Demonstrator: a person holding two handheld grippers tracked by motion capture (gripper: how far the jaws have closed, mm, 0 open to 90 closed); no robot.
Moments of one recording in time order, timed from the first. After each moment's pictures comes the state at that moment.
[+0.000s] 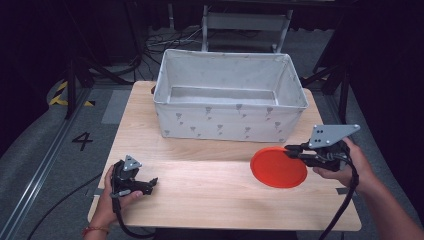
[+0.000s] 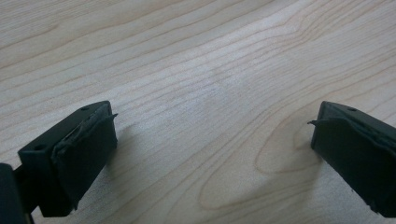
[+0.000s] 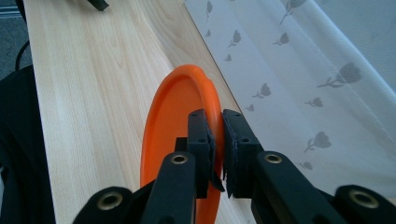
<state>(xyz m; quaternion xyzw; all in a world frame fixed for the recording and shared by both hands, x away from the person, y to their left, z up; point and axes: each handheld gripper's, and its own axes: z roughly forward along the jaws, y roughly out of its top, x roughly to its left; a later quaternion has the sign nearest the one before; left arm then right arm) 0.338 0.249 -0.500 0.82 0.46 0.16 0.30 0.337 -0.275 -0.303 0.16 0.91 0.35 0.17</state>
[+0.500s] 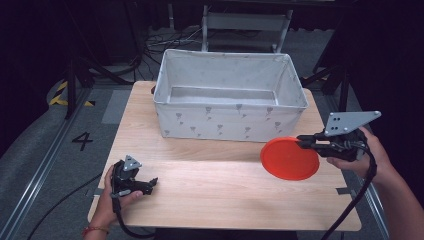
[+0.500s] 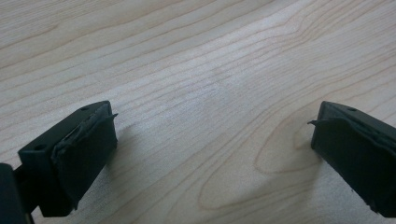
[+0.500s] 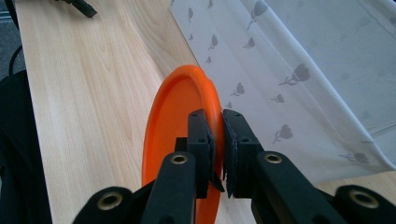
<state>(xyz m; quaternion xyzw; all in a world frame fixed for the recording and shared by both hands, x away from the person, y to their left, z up) 0.338 0.249 -0.500 0.82 0.46 0.16 0.30 0.346 -0.296 -0.276 0.17 0.90 0.35 0.18</state>
